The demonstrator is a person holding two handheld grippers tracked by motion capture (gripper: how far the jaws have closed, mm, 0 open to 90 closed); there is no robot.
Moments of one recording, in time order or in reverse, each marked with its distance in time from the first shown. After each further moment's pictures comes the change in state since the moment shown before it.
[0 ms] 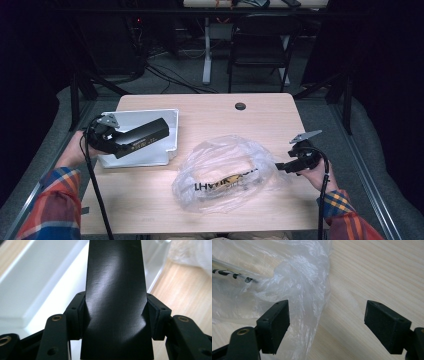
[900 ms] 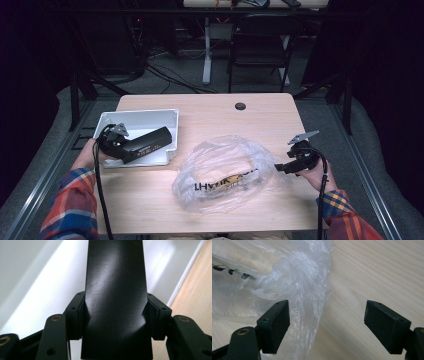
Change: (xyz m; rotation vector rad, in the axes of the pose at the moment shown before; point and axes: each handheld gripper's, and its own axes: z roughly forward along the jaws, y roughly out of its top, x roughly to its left) left arm 0.016 -0.023 0.060 0.048 -0.011 0.022; right arm 0.002 0.000 0.004 0.024 -0.006 -0.018
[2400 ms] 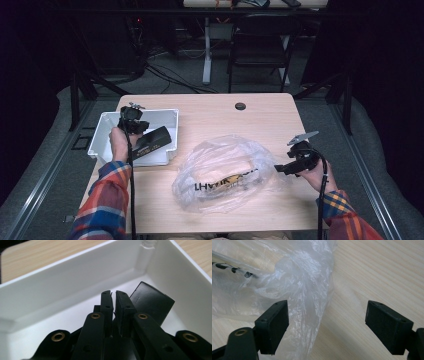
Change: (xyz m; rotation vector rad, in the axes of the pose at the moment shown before) left arm -0.008 0.091 0.017 -0.116 0.321 -0.509; right arm 0.003 0.000 -0.001 0.001 -0.010 -0.026
